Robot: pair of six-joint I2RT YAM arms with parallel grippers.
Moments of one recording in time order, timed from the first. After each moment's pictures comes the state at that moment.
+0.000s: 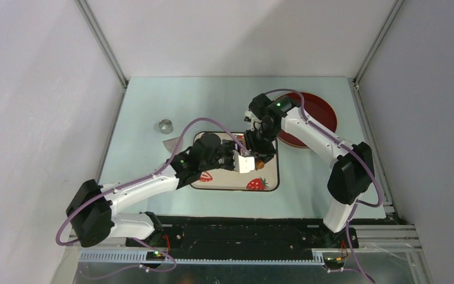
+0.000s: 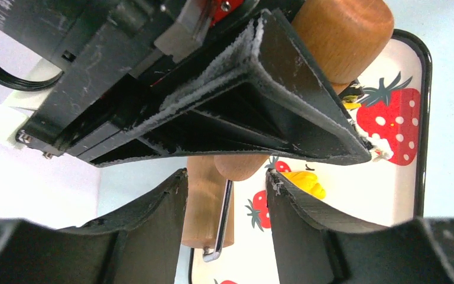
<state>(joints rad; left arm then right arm) -0.88 1.26 0.81 0.03 0.20 0.84 0.66 1.76 1.64 -1.28 -0.44 0.43</state>
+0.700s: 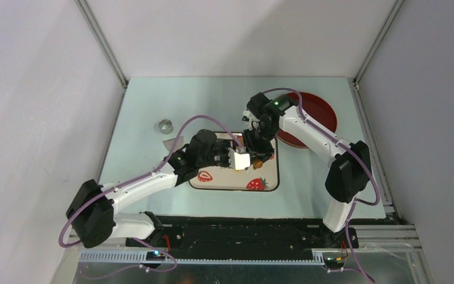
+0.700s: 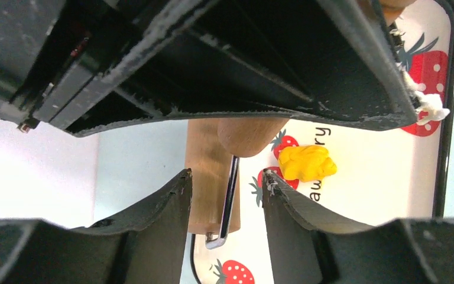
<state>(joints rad) -0.81 1.26 0.80 0.00 0.22 0.88 0.67 1.79 1.67 -1.29 -0.45 0.43</state>
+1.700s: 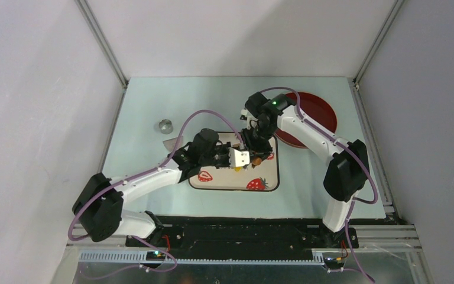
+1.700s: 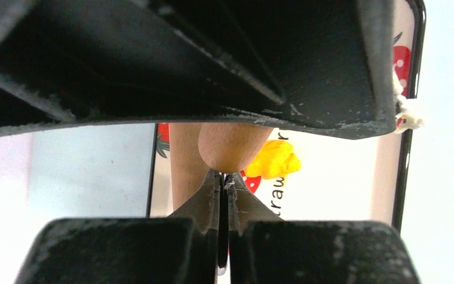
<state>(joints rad) -0.77 1.34 0.80 -0.02 0.30 0.81 0.67 1.81 1.69 -1.27 -0.44 0.42</state>
